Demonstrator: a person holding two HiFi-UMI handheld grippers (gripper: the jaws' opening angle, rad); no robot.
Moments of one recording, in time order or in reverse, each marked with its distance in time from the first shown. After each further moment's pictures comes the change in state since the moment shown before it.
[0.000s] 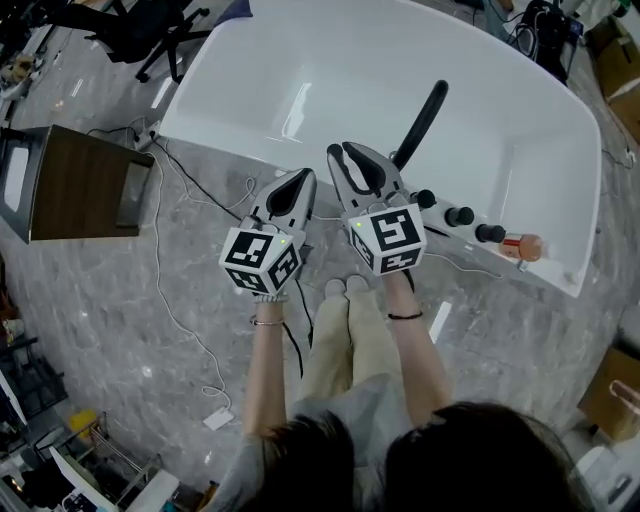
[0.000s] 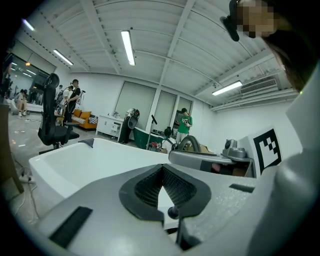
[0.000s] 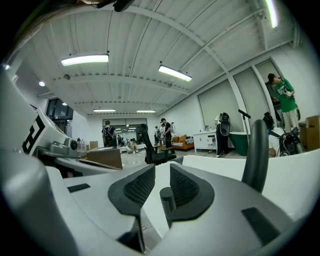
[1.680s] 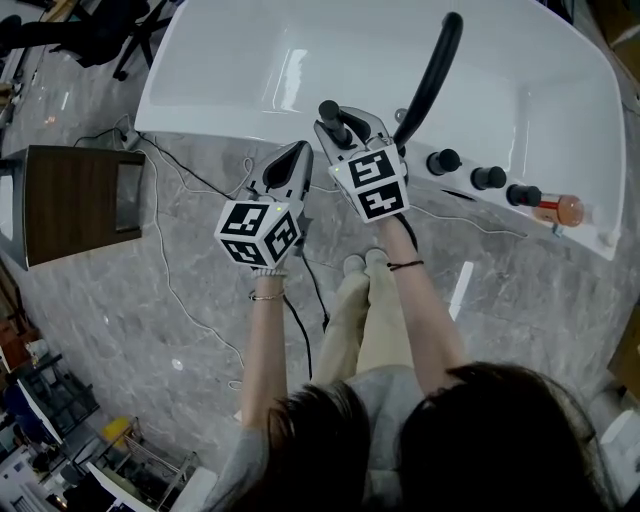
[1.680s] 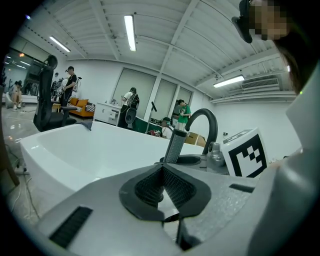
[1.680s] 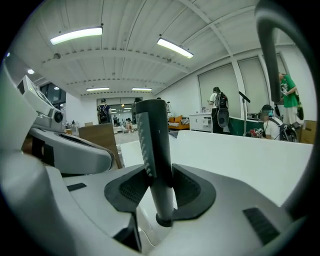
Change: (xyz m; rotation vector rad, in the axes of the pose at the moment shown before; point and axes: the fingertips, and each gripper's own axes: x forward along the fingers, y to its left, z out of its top) left arm 0.041 0.042 -0.092 -0.025 0.123 -0.043; right arm 0.062 -0.031 -0.138 -0.032 0.246 -0.059
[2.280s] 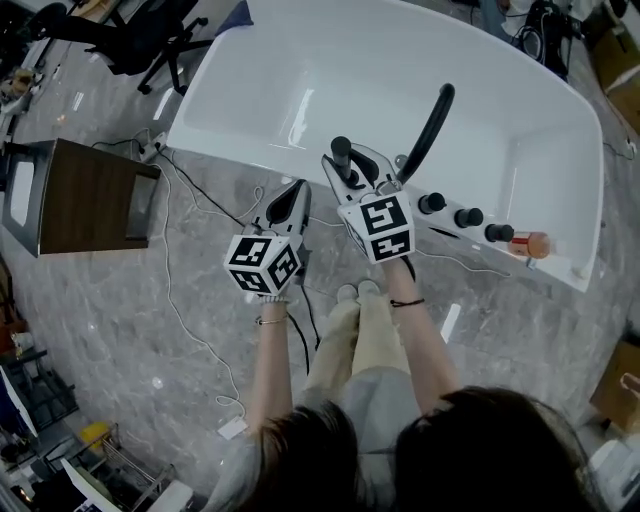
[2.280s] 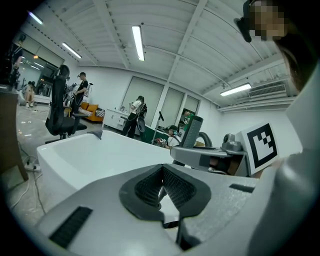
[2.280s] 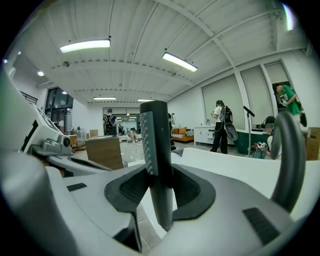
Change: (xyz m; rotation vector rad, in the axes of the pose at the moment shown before) left arm -0.055 -0.004 0.058 -0.064 -0.084 0.080; right arm -0.054 0.028 0.103 -0.031 -0.121 0.044
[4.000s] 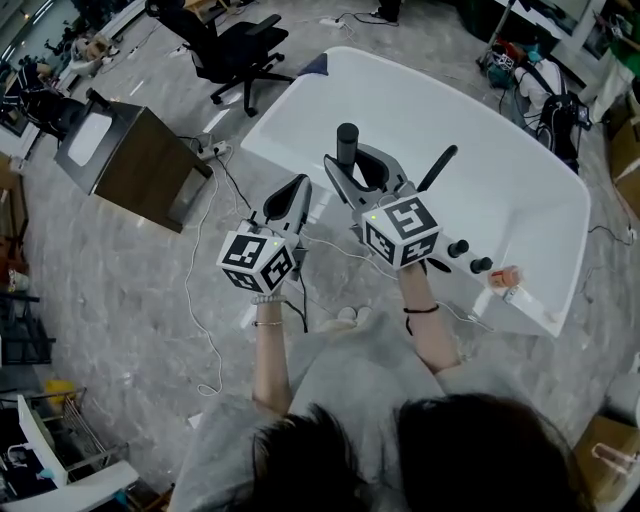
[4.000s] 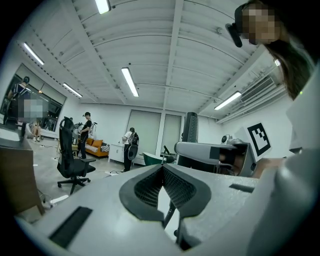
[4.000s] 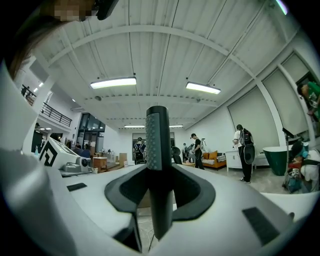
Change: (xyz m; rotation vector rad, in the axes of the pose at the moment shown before) left arm -0.187 -0.091 0.200 0.166 -0.298 0.093; right arm -0.133 0.132 0.252 -0.033 -0.294 0.338
